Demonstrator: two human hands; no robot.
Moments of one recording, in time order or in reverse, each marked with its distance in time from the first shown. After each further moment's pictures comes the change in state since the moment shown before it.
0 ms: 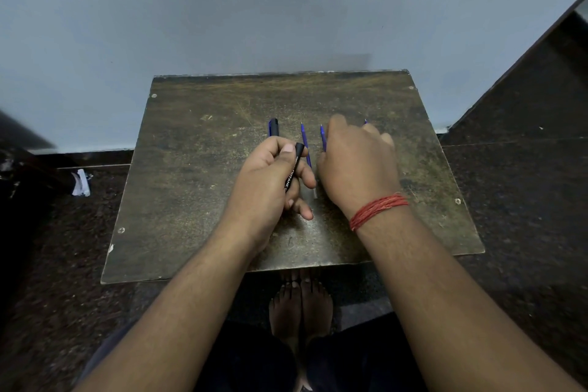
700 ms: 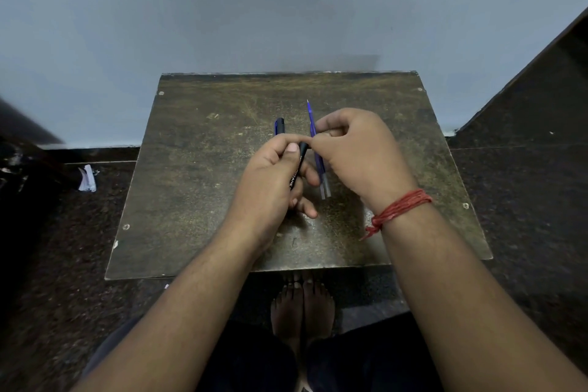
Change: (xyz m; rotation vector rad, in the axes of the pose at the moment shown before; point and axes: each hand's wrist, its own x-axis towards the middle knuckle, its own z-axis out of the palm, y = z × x) left_hand 0.003 -0.004 -0.003 -0.013 -0.005 0.010; right_hand 0.010 -0.007 -0.029 0.848 -0.240 0.293
